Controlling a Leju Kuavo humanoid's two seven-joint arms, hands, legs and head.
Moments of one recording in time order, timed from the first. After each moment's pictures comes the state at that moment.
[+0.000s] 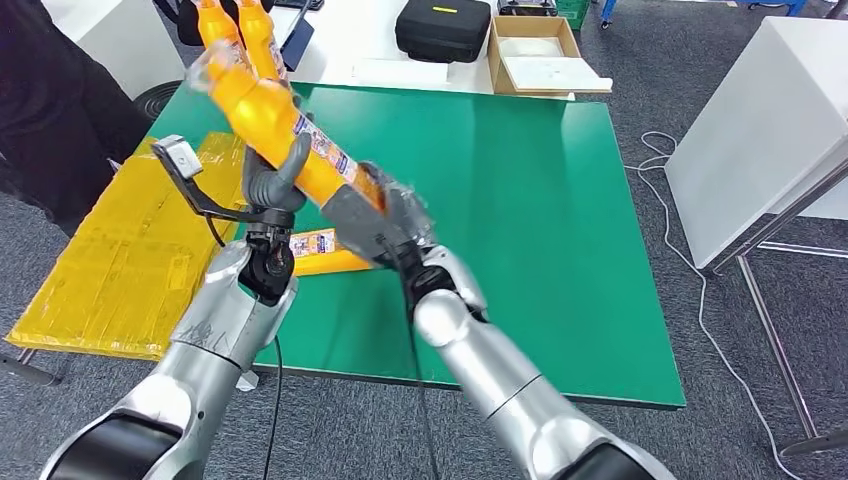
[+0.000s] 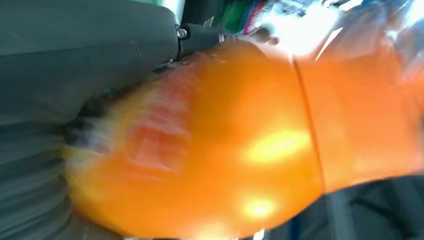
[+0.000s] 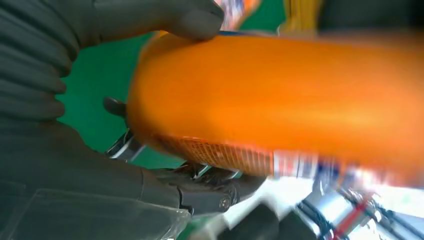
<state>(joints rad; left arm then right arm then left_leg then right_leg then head) -0.72 -0.14 -0.13 -0.89 0.58 -0.16 -0.50 -0.70 0.33 0.71 -0.80 0.46 -0.11 0.06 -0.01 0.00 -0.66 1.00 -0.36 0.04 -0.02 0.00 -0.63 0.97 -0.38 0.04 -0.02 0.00</state>
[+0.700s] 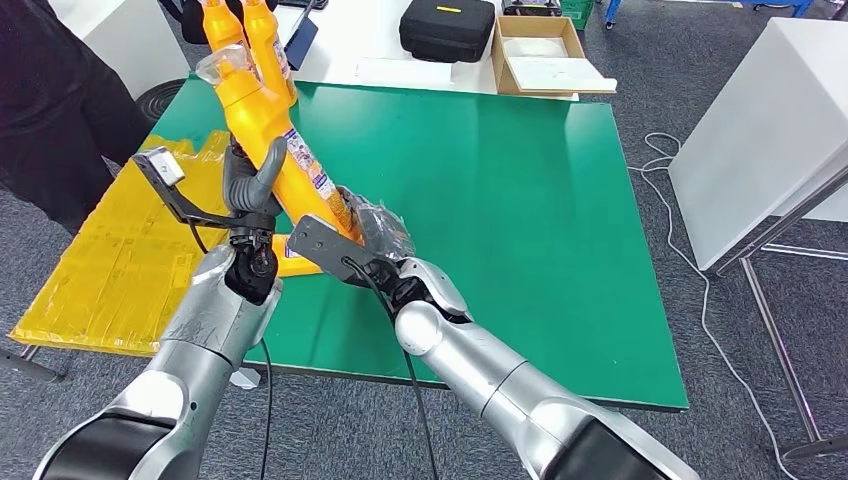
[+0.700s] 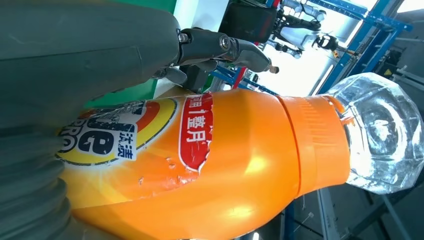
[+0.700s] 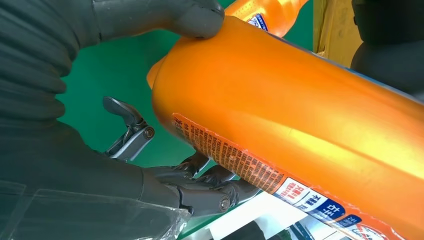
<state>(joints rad) -0.73 -0.13 -0.02 -0.81 0.54 -0.18 -0.51 -0.80 0.32 0.98 -0.64 0.32 -0.15 0.07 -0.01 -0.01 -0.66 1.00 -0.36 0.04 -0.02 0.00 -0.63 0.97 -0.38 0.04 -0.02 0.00</state>
